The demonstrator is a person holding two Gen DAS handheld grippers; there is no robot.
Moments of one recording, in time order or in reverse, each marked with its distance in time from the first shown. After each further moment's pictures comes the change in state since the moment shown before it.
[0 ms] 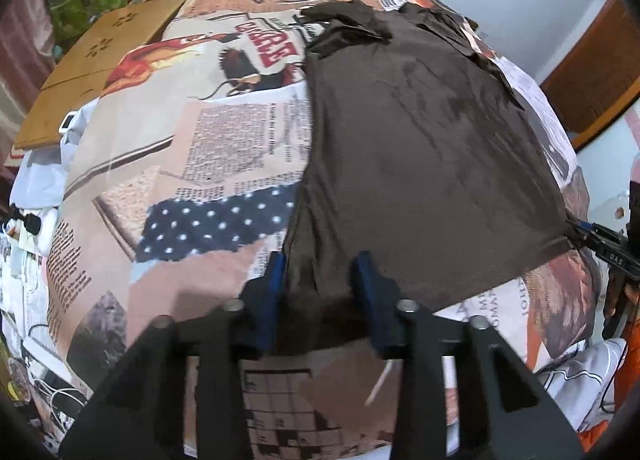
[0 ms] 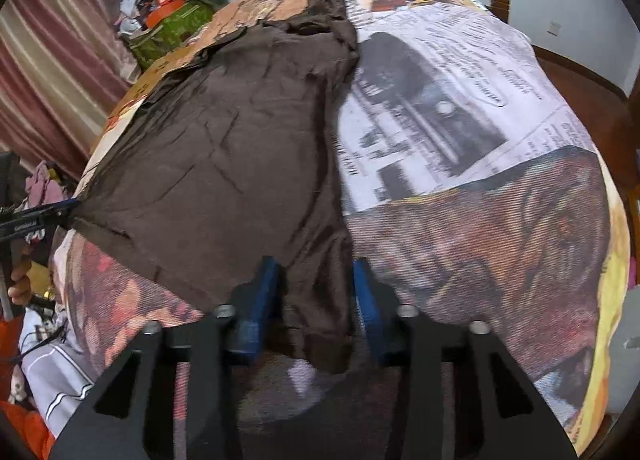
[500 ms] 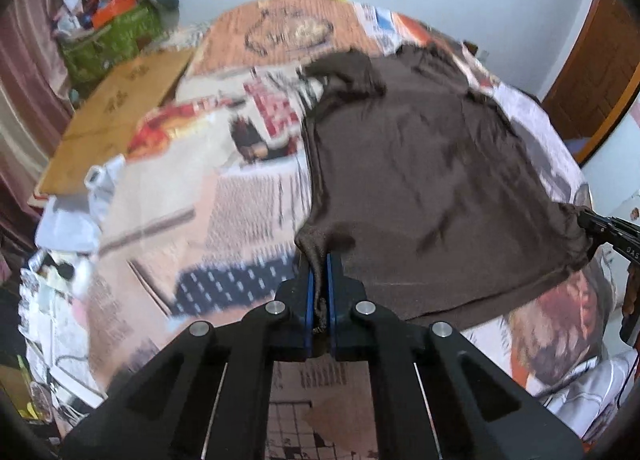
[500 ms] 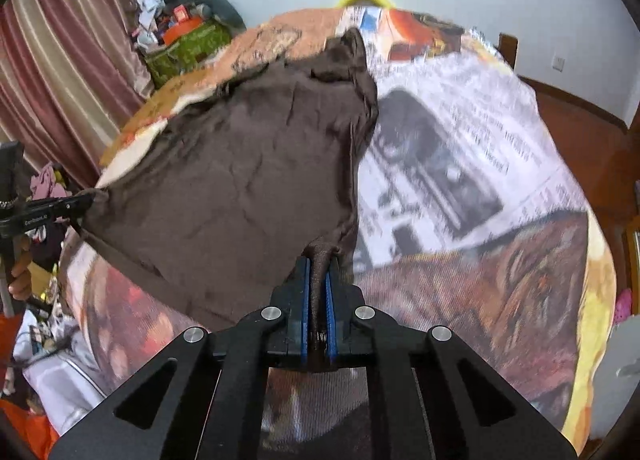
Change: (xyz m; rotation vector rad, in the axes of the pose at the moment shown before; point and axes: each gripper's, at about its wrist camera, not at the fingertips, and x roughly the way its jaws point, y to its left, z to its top) left arm -0.037 -0.014 0.026 0.052 -0.159 0.092; right arm -0.026 0.010 0.017 -0.052 -0.133 -0.015
